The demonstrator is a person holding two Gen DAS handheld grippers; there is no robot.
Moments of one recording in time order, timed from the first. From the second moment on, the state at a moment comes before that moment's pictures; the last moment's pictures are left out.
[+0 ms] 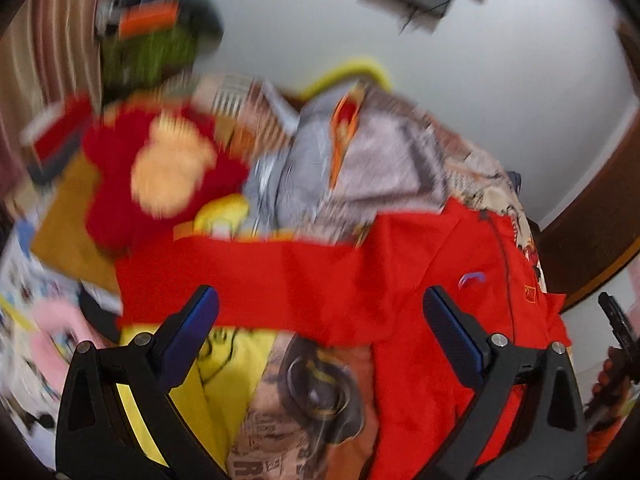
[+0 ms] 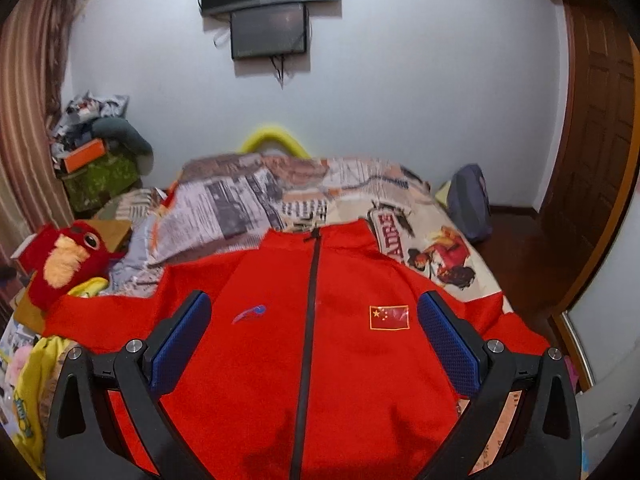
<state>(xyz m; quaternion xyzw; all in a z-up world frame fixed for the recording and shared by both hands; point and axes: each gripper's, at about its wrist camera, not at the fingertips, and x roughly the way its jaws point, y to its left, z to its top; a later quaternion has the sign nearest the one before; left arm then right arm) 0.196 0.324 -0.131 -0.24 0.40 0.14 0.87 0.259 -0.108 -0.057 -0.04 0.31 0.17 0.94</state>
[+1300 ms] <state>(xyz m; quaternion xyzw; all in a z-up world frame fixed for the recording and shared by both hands) 0.268 0.354 -0.105 -0.24 0.32 0.25 0.88 0.284 -0.106 -0.111 -0.10 0.39 0.19 0.90</state>
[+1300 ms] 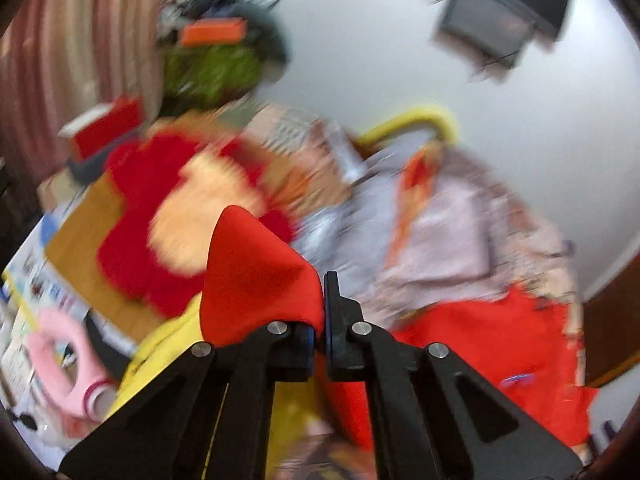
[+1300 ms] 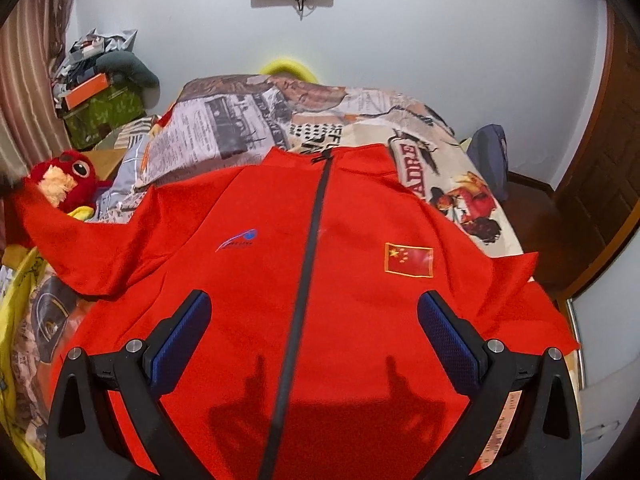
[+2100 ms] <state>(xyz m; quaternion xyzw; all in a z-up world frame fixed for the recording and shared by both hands) 0.436 -0.017 -0.175 -0.06 0.46 -0.09 0.88 0.304 -0.214 -0.114 -0.06 0.39 0.18 0.90</state>
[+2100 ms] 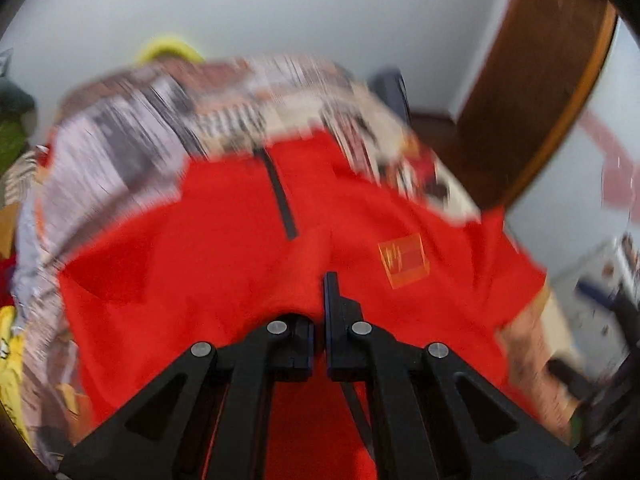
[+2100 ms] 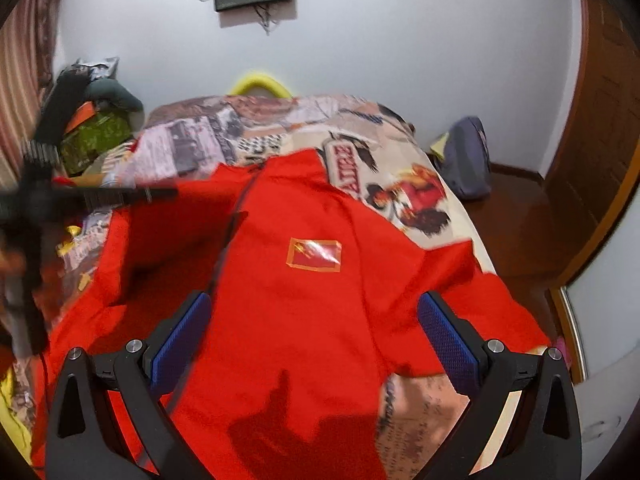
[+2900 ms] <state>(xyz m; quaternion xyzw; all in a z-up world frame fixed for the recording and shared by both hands) 0.334 0.030 -0.150 -0.02 0.48 -0.11 0.87 0.275 -0.187 -0.091 -0.08 0.38 0.21 0.89</state>
